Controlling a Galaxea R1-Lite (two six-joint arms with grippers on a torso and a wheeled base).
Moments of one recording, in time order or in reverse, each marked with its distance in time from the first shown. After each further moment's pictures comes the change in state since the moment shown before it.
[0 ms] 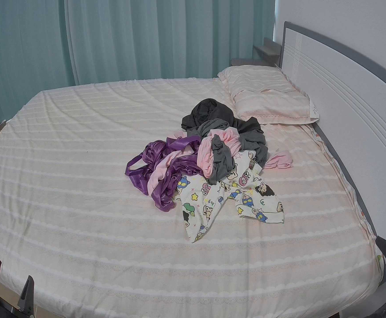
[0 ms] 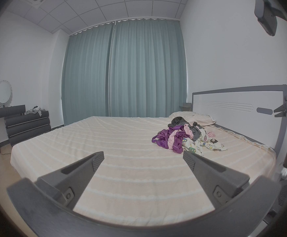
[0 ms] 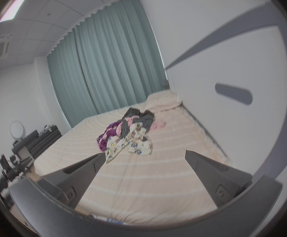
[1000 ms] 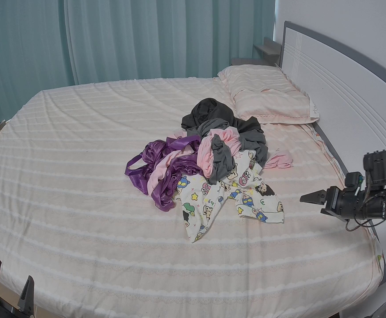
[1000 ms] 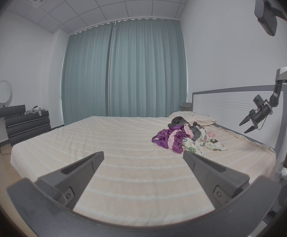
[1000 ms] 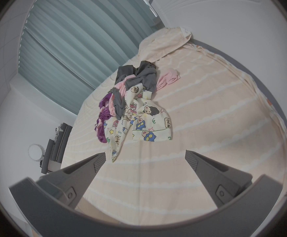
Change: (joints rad) left arm 0.000 0.000 0.000 0.000 0.000 0.000; right arm 0.099 1.136 -0.308 -0.412 0.146 0.253
